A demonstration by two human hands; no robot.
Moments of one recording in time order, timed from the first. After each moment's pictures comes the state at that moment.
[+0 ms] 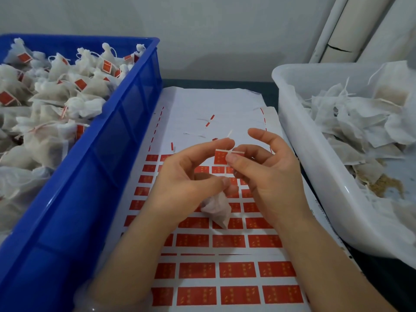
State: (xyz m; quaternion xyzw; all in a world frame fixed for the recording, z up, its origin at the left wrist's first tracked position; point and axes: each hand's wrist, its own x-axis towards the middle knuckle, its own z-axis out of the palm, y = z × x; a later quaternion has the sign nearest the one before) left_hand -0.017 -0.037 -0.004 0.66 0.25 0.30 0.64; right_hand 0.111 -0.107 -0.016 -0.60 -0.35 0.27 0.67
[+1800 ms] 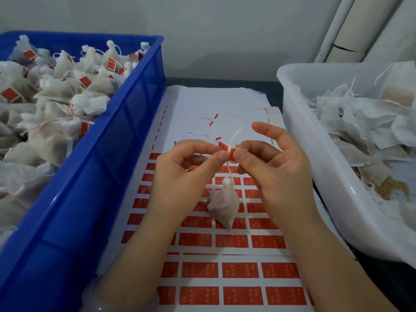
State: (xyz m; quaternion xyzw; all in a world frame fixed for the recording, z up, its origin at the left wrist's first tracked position) left_hand -0.011 -0.038 -0.004 0.67 0.33 0.41 0.53; right_hand 0.107 -0.112 -0.007 -0.60 -0.39 0.23 0.66
